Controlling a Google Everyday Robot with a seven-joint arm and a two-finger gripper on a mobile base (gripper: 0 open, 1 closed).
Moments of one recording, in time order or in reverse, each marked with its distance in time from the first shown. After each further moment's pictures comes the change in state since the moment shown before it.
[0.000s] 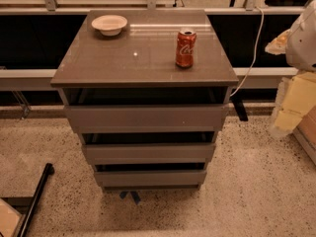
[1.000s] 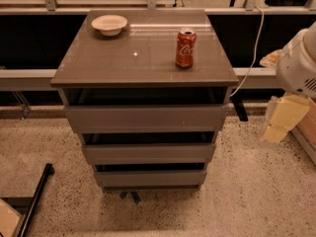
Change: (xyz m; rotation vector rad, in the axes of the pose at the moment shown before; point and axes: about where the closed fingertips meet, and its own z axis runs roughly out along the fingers) arm 0.010 -0.001 0.040 0.048 -0.022 -0.001
